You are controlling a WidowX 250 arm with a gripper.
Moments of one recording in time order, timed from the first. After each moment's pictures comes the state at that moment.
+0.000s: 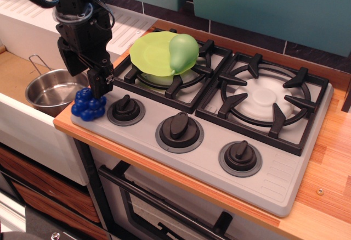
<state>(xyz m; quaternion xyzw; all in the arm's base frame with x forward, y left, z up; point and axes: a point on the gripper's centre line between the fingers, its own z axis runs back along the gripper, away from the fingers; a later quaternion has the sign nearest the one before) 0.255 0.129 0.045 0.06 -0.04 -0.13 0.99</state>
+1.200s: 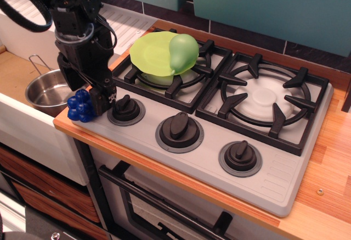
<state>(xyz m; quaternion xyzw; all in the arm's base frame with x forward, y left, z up) 0.241 0.115 0.039 0.07 -0.06 -0.12 0.99</state>
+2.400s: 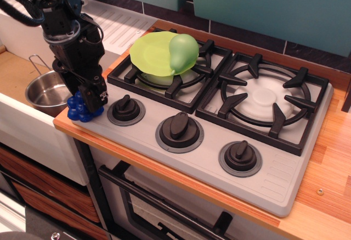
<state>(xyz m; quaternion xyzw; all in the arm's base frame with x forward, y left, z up) 0.240 0.125 0.035 0.01 -0.07 -0.12 0.99</state>
